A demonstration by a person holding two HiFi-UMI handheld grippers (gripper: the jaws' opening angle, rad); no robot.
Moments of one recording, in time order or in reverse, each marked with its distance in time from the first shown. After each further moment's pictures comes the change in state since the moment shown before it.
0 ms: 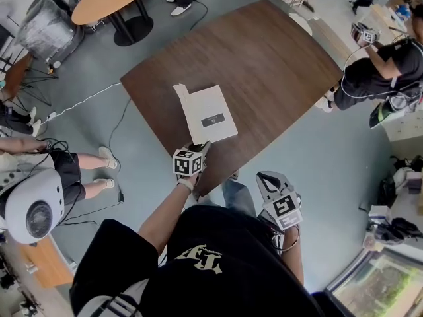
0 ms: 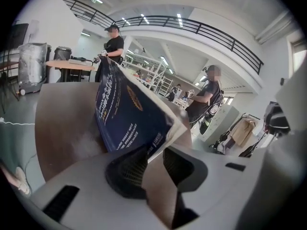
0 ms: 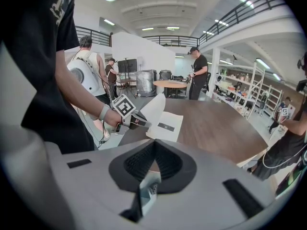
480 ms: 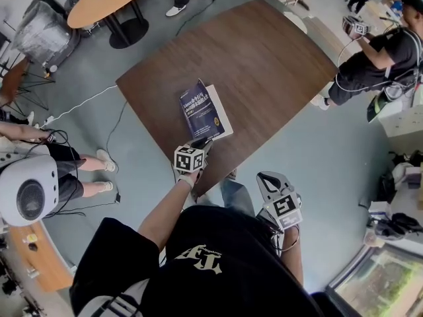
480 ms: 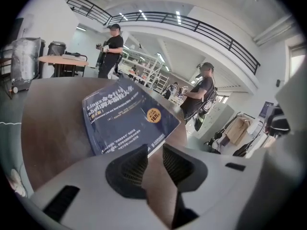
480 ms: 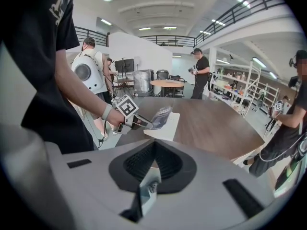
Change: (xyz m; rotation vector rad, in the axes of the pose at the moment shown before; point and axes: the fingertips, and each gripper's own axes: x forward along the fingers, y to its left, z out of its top) left arm 0.021 -0.018 -0.005 0.013 0.035 -0.061; right arm -0.012 -0.003 -0.015 0.022 0.005 -0.025
